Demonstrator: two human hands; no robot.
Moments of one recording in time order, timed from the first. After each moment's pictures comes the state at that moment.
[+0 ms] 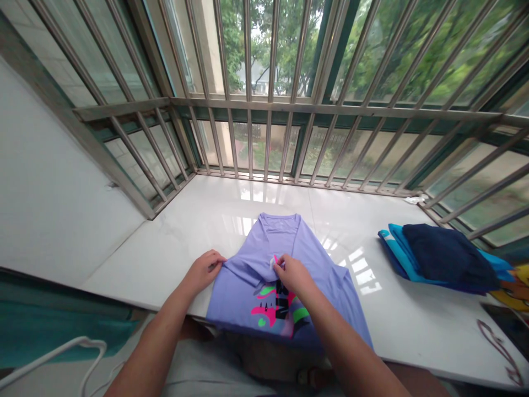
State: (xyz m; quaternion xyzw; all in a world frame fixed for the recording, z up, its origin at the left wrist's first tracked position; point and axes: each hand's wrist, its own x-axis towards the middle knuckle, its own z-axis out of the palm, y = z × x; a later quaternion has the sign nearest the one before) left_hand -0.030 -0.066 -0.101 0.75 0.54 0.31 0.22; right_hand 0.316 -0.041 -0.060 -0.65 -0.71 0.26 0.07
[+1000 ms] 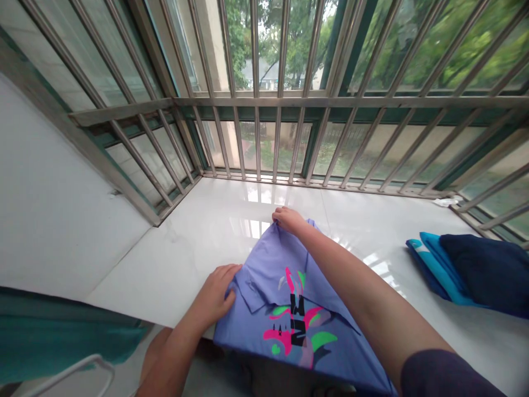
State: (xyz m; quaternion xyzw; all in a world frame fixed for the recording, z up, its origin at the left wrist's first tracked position) left_hand -0.001 -0.089 -0.094 0.78 0.55 0.25 0.14; right_hand 0.282 0.182 -0.046 -0.39 -0.92 0.06 0.00
